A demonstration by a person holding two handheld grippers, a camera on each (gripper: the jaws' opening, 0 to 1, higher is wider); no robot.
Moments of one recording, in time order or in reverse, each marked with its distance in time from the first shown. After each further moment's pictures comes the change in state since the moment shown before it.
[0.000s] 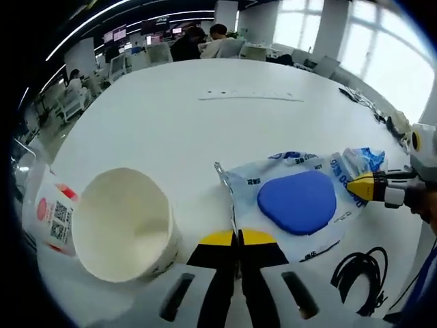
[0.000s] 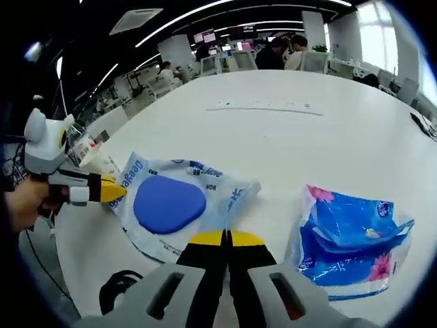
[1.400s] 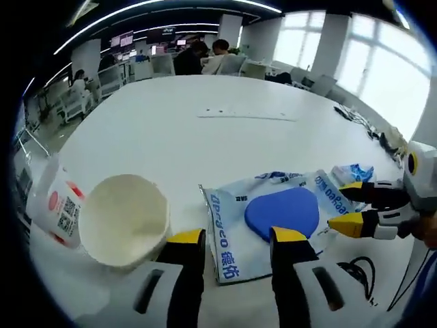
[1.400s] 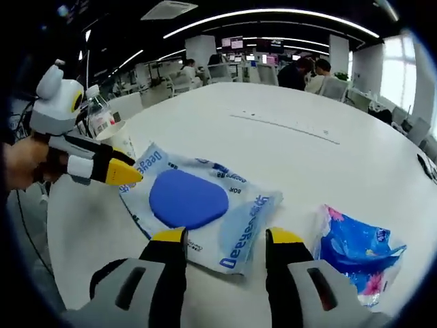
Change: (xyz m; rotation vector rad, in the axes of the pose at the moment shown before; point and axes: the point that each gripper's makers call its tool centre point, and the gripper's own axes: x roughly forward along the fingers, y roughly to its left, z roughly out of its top) left arm -0.022 -0.013 0.015 -0.018 -0.124 -0.051; right arm -0.010 0.029 0.009 -0.227 -0.085 0.018
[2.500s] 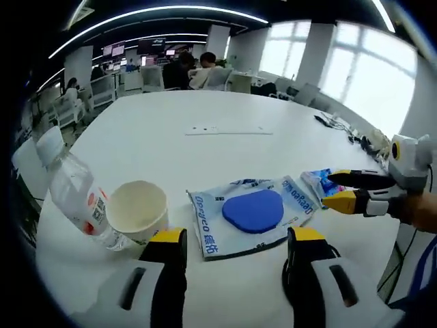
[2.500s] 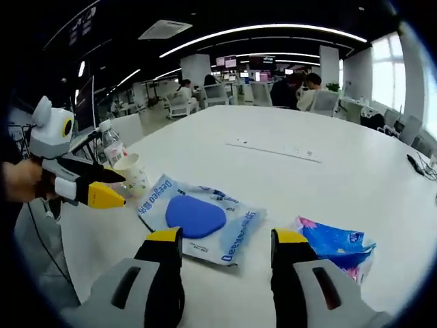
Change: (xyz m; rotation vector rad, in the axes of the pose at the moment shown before) left arm -0.058 -0.024 0.002 0.037 -0.046 -0.065; right arm -0.059 -0.005 0.028 0.071 -0.114 -0.013
